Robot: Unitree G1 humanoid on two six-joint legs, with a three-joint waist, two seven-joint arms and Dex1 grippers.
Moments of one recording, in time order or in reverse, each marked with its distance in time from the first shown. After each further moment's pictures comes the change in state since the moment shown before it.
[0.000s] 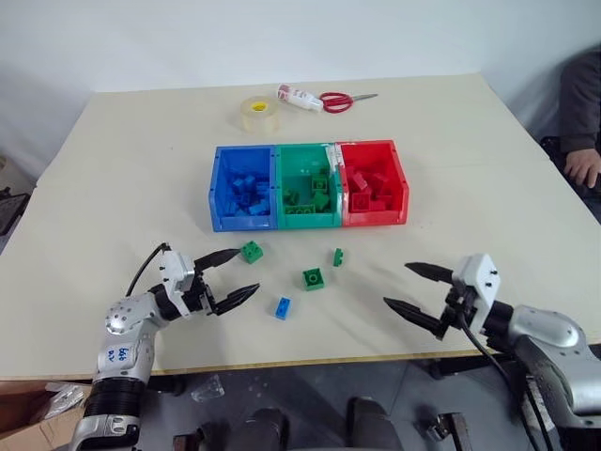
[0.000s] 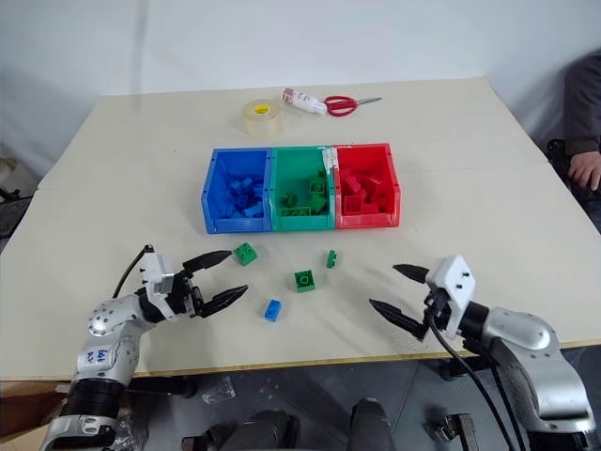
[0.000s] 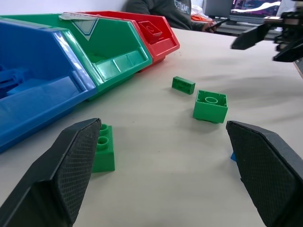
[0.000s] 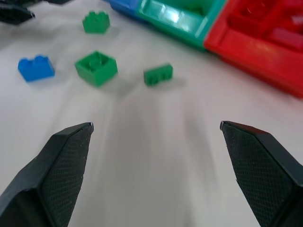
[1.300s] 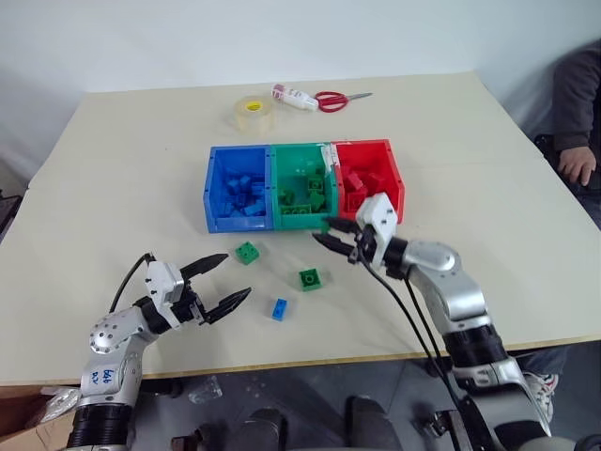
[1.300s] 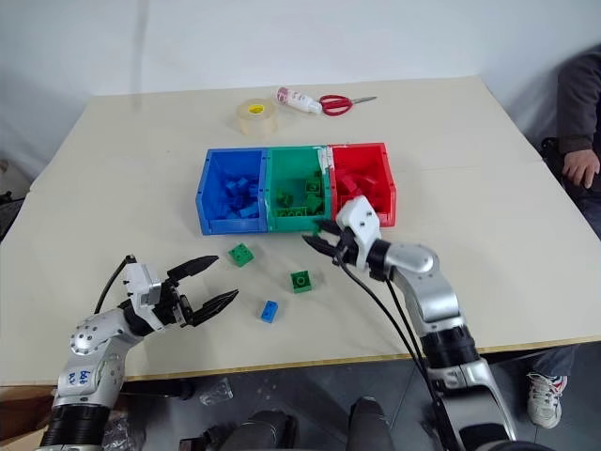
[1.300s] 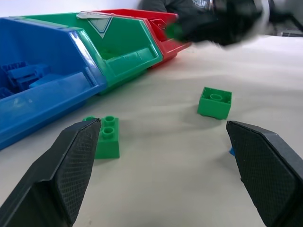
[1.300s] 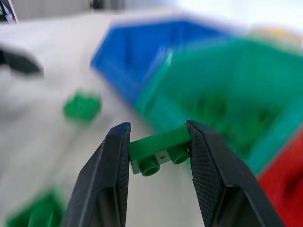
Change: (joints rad) left arm 0.131 0.012 0.043 -0.173 -0.001 0.041 0.097; right arm -0.620 0.344 0.243 0.418 -0.215 -0.090 -0.078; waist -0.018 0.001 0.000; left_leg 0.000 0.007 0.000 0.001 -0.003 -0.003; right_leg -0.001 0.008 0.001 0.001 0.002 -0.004
